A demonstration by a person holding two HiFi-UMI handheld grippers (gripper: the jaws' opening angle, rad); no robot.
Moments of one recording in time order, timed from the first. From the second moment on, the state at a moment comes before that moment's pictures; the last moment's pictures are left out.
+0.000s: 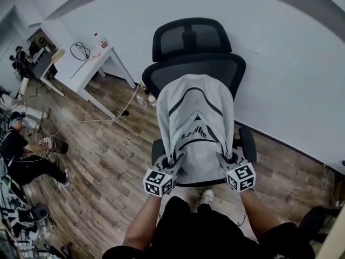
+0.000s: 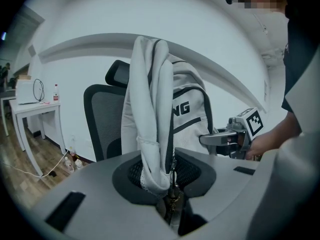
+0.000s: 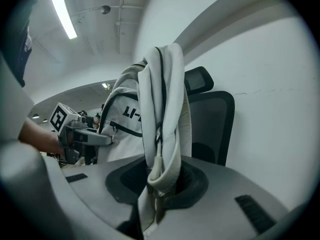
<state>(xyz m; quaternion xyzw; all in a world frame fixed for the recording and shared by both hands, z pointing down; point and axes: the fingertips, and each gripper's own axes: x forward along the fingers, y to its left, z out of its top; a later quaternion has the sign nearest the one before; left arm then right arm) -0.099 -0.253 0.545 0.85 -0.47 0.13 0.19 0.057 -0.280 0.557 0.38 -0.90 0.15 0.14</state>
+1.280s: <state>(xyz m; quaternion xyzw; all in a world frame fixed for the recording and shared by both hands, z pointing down) -0.102 -0.353 0.722 0.82 -0.44 0.16 0.34 0.057 -0.372 0.736 0.38 -0.86 0.21 0.26</state>
